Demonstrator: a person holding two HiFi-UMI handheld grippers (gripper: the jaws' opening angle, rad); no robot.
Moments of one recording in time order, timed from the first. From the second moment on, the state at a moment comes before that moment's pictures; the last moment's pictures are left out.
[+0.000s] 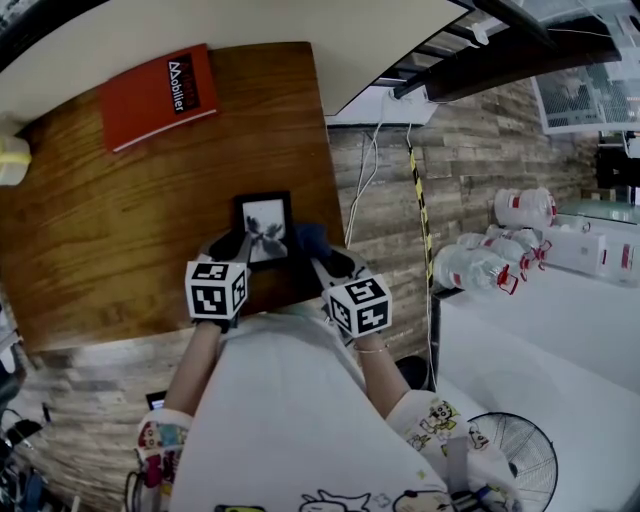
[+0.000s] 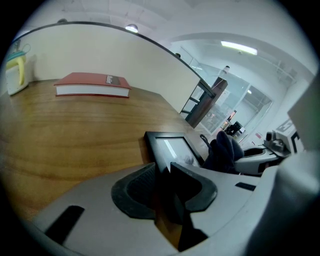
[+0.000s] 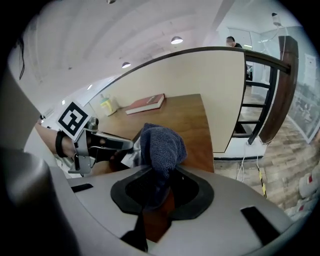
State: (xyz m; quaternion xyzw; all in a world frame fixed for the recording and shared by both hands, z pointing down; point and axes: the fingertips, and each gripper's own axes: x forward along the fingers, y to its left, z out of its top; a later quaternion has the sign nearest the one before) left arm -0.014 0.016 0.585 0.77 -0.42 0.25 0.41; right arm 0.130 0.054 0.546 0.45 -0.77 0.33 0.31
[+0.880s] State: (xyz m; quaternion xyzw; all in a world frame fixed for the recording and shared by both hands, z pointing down) left arm -0.036 -0.016 0.482 0.81 -0.48 0.19 0.28; right arm 0.129 -0.010 0.435 0.46 -0.83 0.19 0.24
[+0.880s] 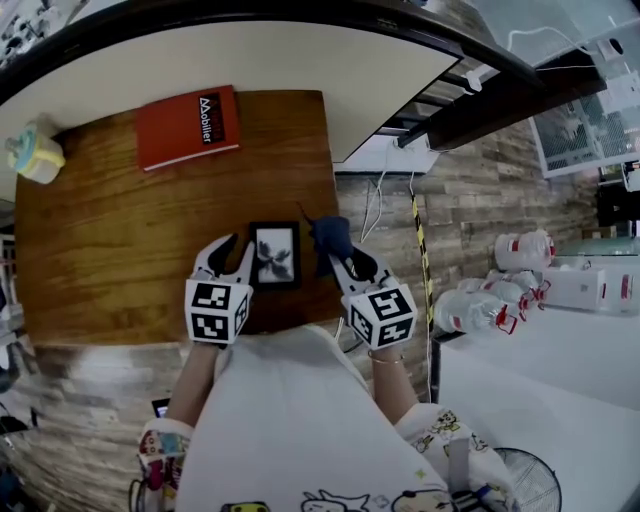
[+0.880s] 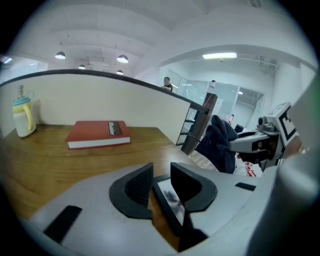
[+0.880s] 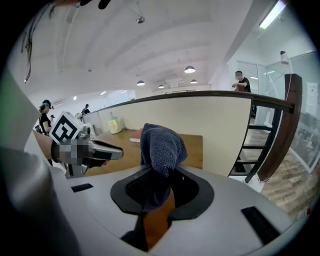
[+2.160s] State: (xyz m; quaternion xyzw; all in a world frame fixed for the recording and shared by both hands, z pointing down) left arm -0.093 -0.004 0.332 0.82 -0.55 0.07 0.14; right arm 0.093 -0.030 0.337 0.43 -0.89 0.07 0.13
